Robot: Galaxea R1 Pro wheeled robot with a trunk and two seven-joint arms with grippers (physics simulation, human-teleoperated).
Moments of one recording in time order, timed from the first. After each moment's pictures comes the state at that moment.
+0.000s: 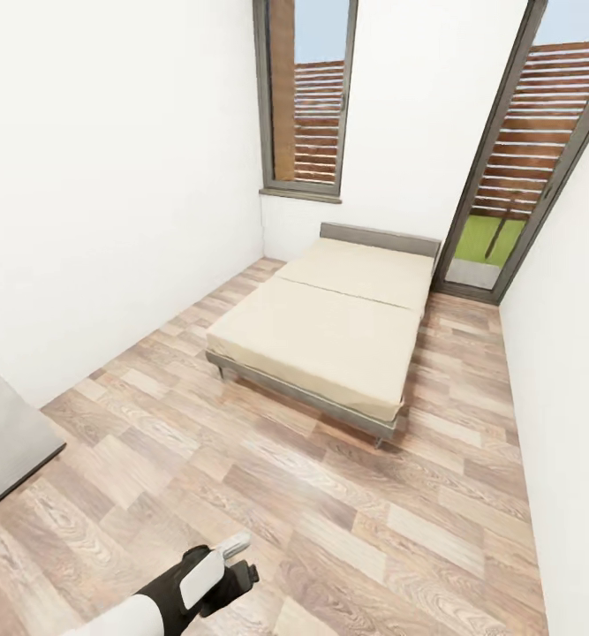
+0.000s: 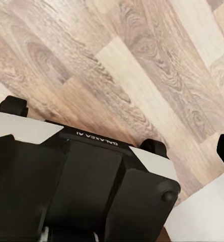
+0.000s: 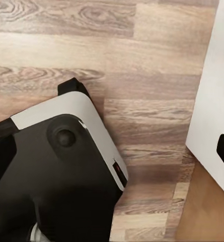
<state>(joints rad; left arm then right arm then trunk) -0.60 -0.08 -0.58 -0.29 1.10 0.40 0.30 -0.25 -0.31 0.33 -0.39 -0.81 0.36 -0.07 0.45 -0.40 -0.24</state>
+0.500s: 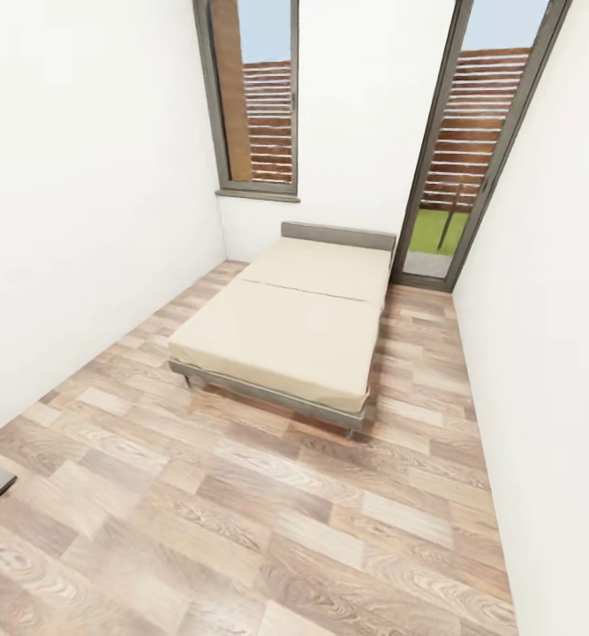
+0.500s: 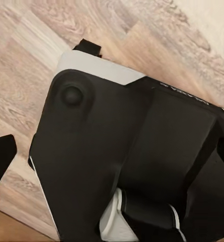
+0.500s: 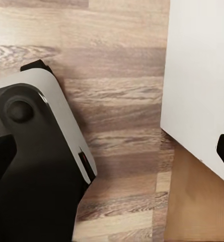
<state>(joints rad) -0.35 -0.06 -0.58 -0.17 1.00 0.18 0.27 -0.15 -0.20 0.41 -0.10 -0.78 -0.10 -0.03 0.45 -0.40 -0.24</state>
